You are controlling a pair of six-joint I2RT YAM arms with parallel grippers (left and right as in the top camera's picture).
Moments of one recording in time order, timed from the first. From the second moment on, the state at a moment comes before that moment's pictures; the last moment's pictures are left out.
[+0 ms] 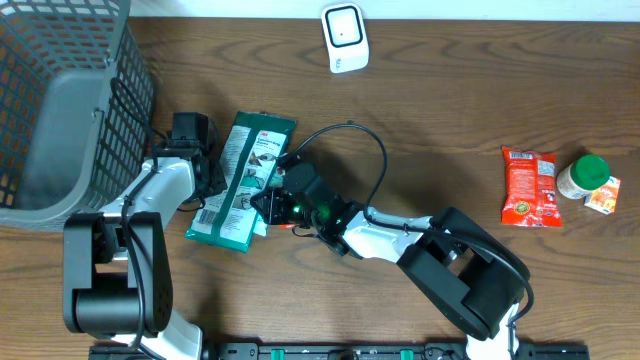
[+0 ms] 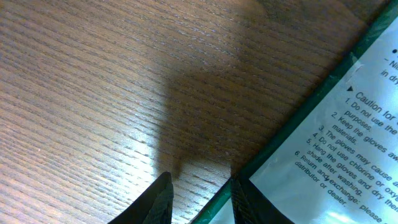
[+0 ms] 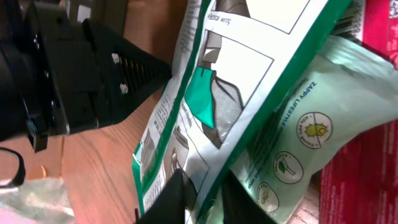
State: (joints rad) left arm 0.00 1.77 0.96 -0.51 -0.14 -0.33; right arm 0.87 2.01 0.99 0.42 -0.27 0.96
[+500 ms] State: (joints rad) left arm 0.00 1.77 0.96 -0.51 -0.13 -0.33; right arm 0.87 2.02 0.99 0.43 -0.25 0.86
